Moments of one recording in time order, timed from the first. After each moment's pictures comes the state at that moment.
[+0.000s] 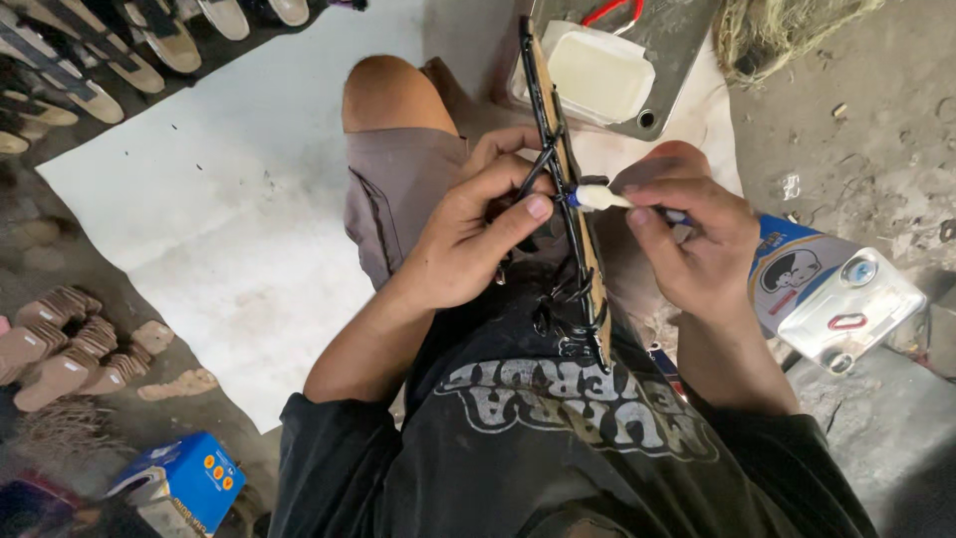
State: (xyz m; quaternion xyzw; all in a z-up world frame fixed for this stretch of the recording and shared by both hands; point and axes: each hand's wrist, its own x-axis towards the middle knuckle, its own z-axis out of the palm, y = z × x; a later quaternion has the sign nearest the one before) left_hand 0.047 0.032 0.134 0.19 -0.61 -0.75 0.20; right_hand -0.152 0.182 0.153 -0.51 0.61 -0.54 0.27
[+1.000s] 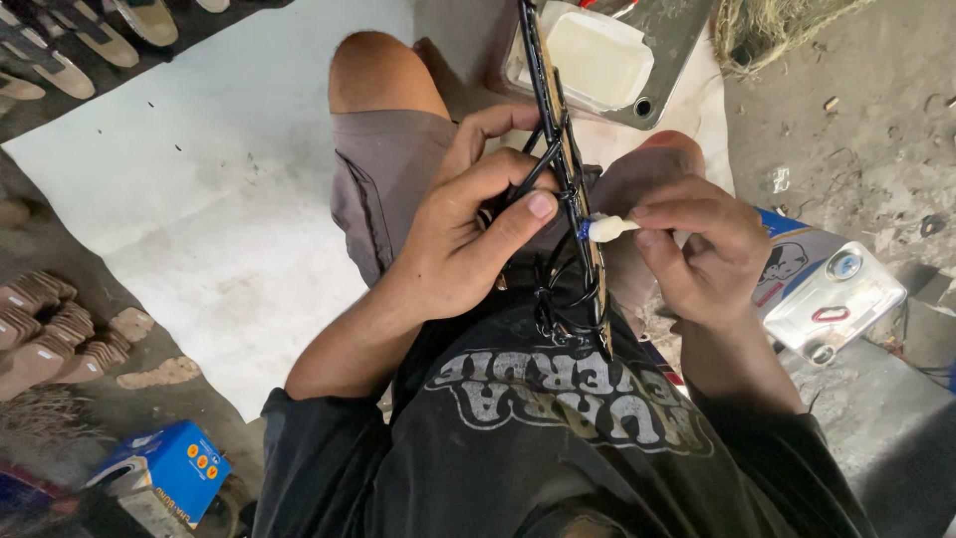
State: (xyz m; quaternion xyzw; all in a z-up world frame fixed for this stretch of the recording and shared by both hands) left_hand 0.049 0.035 0.162 0.20 -0.67 -0.68 0.23; right_hand -0.159 0.212 0.143 -0.51 0.62 -0.52 0.28
